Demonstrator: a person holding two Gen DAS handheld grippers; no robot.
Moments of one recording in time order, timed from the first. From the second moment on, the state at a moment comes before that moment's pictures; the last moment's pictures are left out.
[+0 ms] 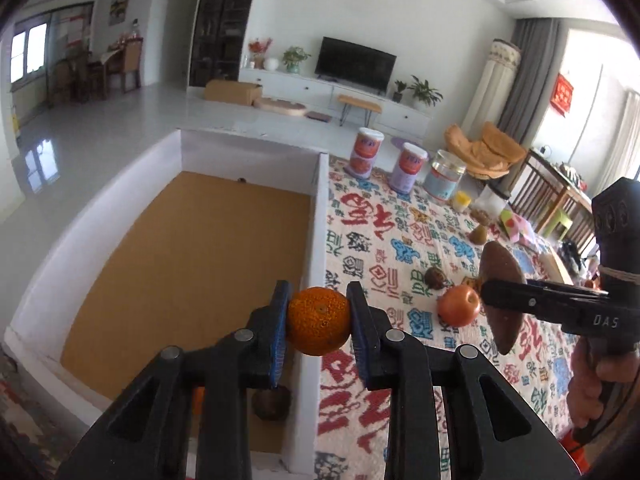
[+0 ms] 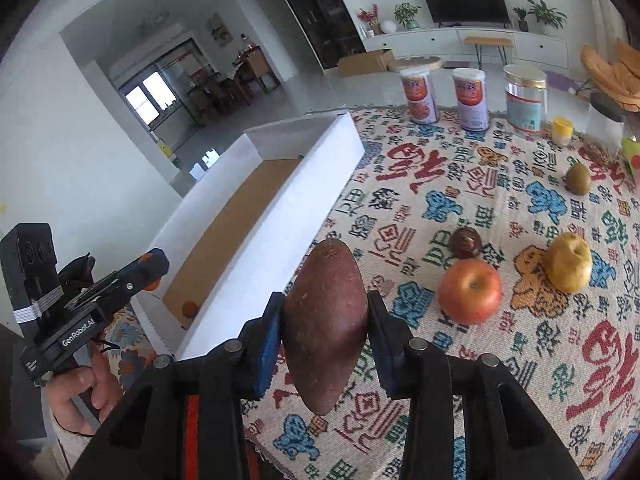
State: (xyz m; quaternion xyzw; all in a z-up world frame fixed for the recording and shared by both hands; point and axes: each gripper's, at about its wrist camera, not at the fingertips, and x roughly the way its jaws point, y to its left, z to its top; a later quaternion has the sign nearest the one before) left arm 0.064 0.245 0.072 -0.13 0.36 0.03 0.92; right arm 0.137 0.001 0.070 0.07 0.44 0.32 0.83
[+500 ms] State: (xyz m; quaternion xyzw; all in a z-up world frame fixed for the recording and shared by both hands) left arm 0.076 0.330 -0.009 -0.13 0.44 0.17 0.87; right arm 0.151 0.244 -0.002 -0.05 0.51 0.39 0.77
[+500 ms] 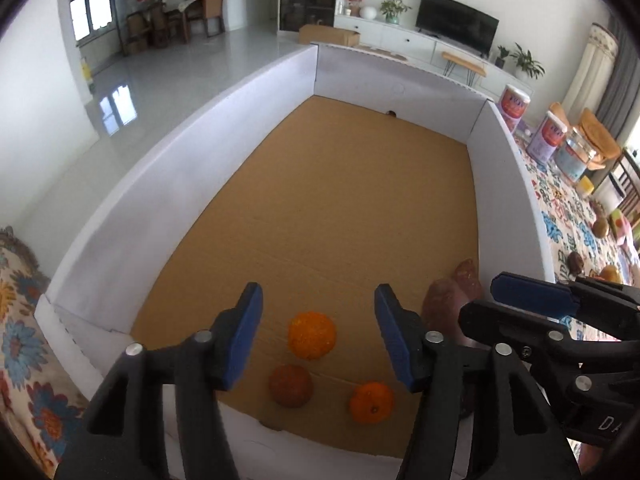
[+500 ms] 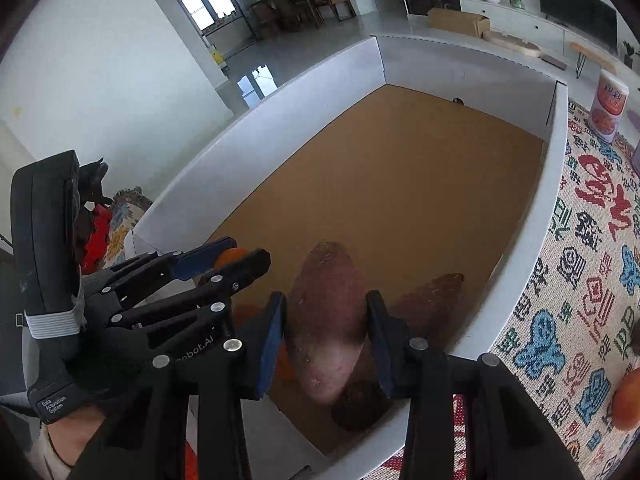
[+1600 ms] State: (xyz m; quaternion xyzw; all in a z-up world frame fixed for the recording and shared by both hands) left arm 0.133 0.002 -0.084 0.03 0.45 -0.08 0.89; right arm 0.094 -0.251 -0.086 0.01 0.46 -0.05 0.89
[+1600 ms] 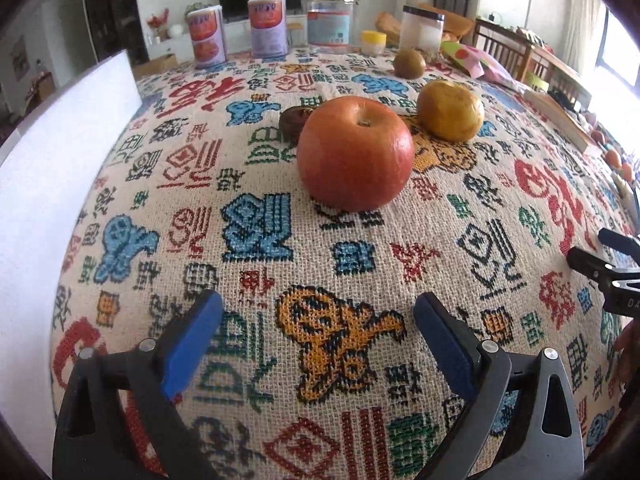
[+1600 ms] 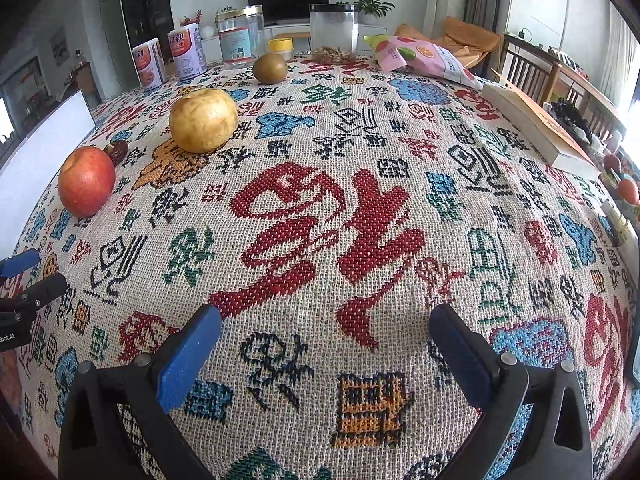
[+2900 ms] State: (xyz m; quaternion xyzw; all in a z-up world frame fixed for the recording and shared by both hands) left arm 0.210 -0.025 -0.079 0.02 0.43 -0.11 0.89; right arm 0.093 -0.248 -0.087 0.01 0.46 -0.04 0.88
